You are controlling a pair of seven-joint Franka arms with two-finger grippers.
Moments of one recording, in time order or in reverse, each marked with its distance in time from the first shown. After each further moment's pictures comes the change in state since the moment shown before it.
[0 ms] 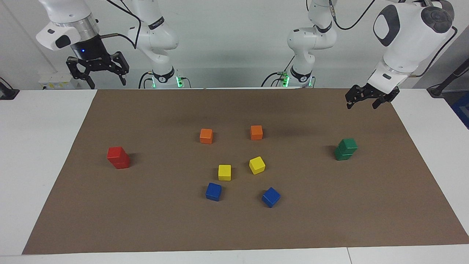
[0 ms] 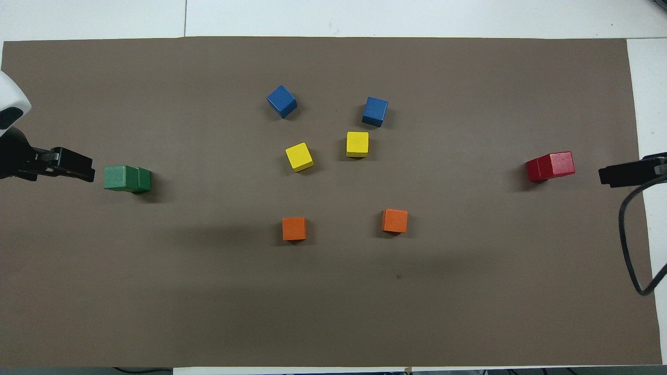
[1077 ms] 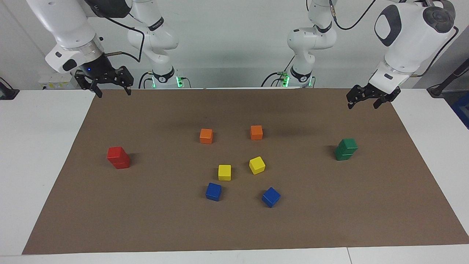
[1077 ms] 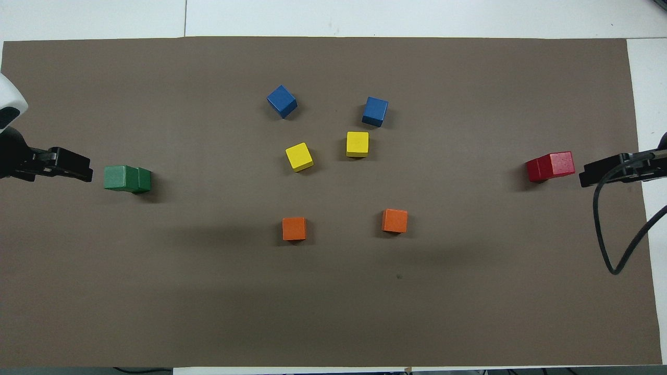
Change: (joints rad) left arm 0.001 0.000 0.003 0.000 0.000 0.000 0.000; right arm 0.020 0.050 -0.018 0.005 0.000 -0.058 0.081
